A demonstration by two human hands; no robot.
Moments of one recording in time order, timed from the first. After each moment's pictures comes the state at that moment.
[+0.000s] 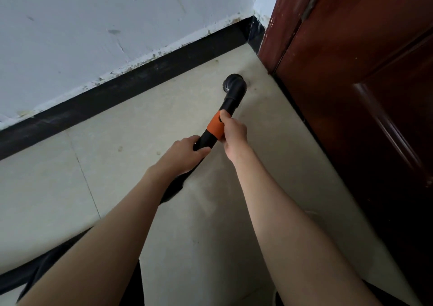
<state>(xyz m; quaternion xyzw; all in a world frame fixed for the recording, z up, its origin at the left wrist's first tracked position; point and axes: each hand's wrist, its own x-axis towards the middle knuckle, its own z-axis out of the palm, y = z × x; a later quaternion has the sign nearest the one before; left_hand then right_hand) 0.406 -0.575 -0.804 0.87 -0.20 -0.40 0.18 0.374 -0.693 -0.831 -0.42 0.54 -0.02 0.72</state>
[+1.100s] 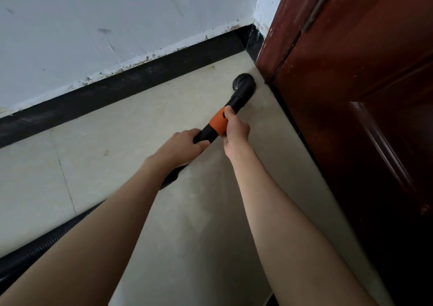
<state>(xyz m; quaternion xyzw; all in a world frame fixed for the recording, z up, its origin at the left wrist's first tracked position) 0.430 -0.606 -0.816 0.87 -0.22 -0.40 0.18 0.389 -0.723 -0.836 -0.38 0.56 -0.07 0.73</state>
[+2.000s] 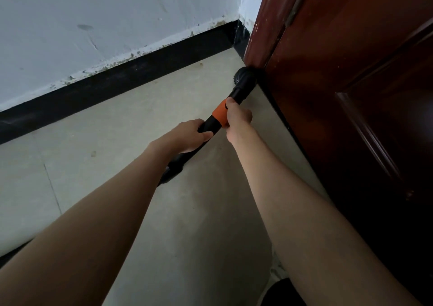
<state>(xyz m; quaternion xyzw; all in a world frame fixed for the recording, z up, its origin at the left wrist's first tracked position) 0.431 -0.644 -0.819 0.85 -0.25 -0.43 0.15 0.388 -0.757 -0.830 -0.39 0.61 -0.05 0.69</state>
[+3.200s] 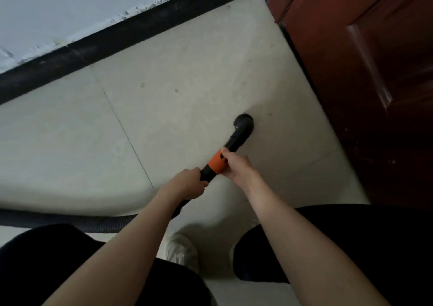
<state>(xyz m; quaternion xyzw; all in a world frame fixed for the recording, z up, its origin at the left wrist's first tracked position) 0.252 -0.426 -0.768 0.80 -0.21 -0.56 -0.01 0.198 -0.545 -0.808 -0.32 0.65 0.11 0.68</state>
